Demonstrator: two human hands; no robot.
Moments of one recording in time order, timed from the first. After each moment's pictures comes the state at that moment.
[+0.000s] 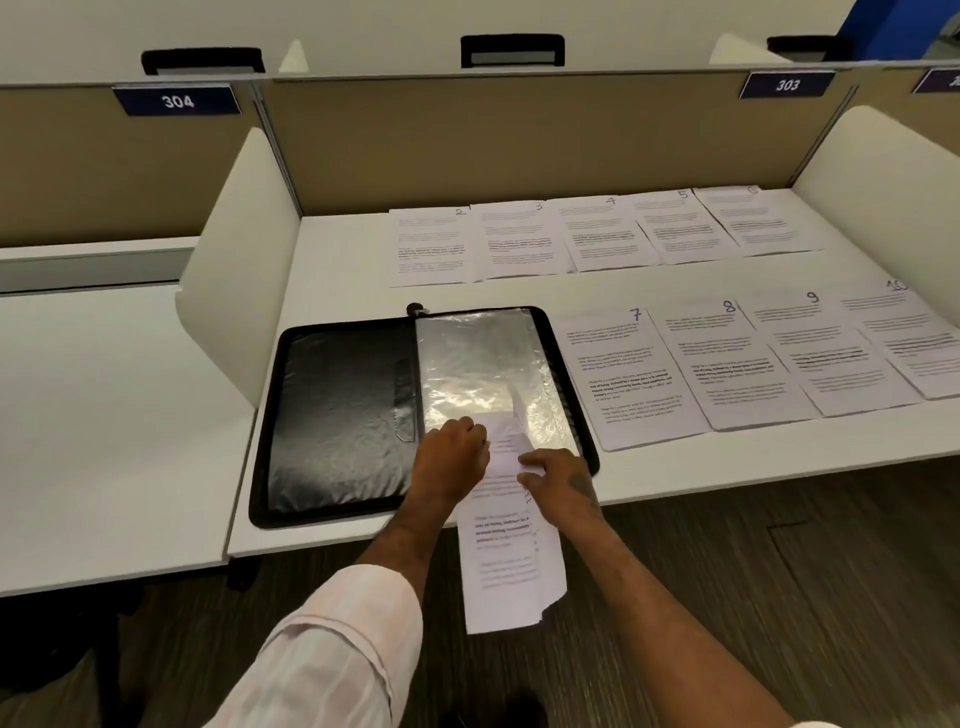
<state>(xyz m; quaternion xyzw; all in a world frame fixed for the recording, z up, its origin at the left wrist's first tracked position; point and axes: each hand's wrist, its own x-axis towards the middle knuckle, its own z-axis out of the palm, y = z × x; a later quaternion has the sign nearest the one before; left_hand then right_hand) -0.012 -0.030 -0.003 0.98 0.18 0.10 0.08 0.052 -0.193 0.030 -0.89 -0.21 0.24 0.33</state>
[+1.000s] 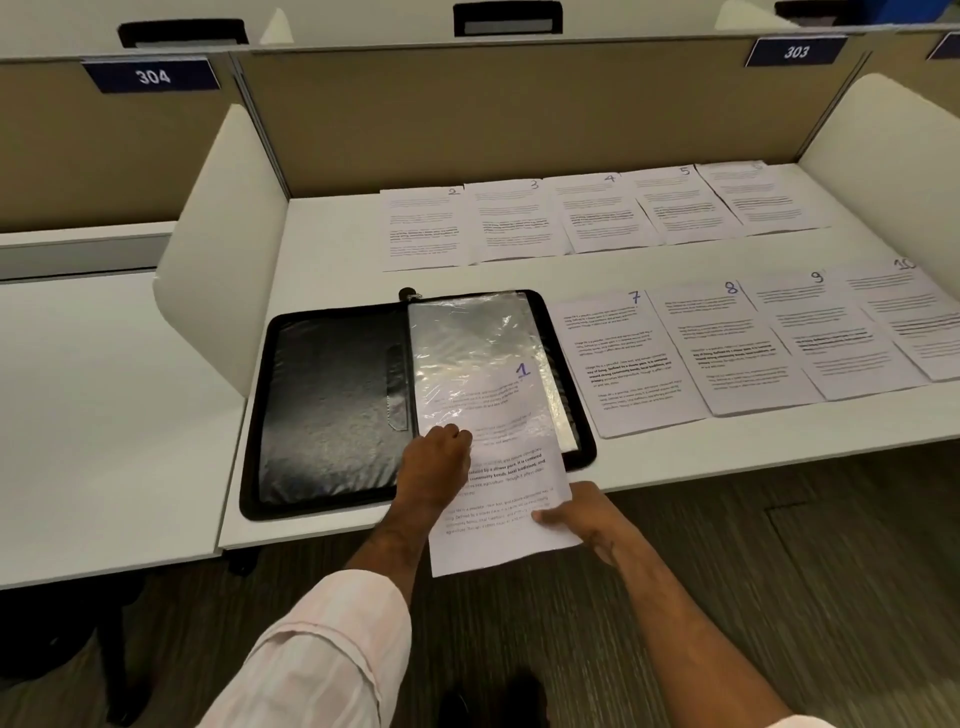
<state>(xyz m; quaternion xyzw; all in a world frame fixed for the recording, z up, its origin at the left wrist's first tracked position) -0.026 -0.031 -0.024 0.98 0.19 0.06 0.05 0.063 -0.240 -0.002 -0.77 -0.04 0.48 0.42</state>
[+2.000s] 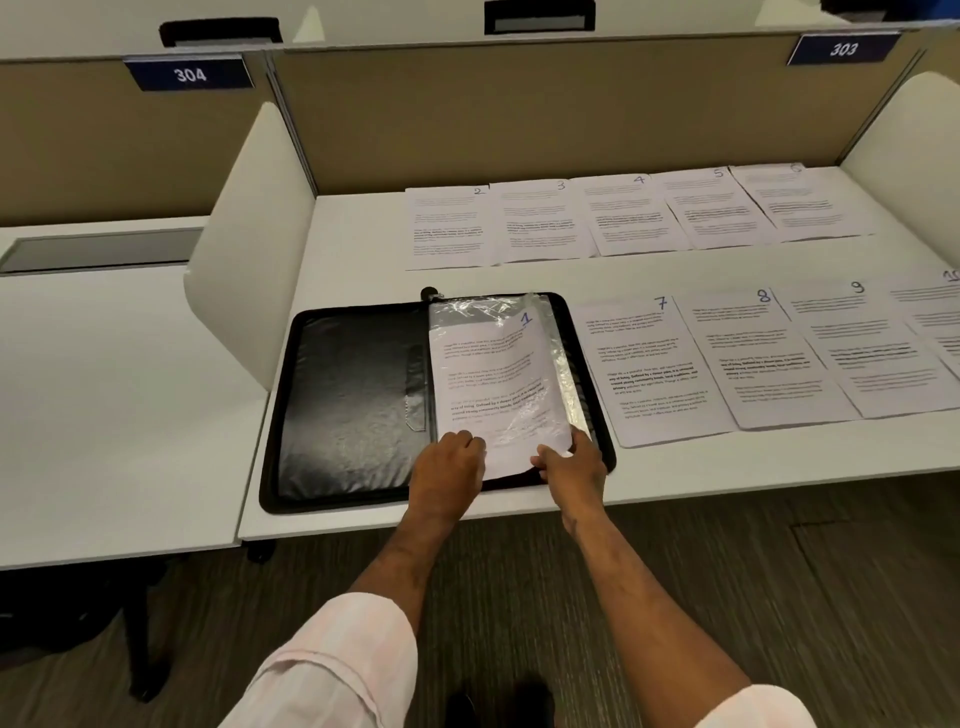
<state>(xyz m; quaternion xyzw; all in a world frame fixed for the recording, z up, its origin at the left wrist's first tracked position) -0.036 -0.034 -0.028 0.97 0.20 0.11 0.05 0.064 -0.174 0.005 -0.78 0.02 0.24 0.58</state>
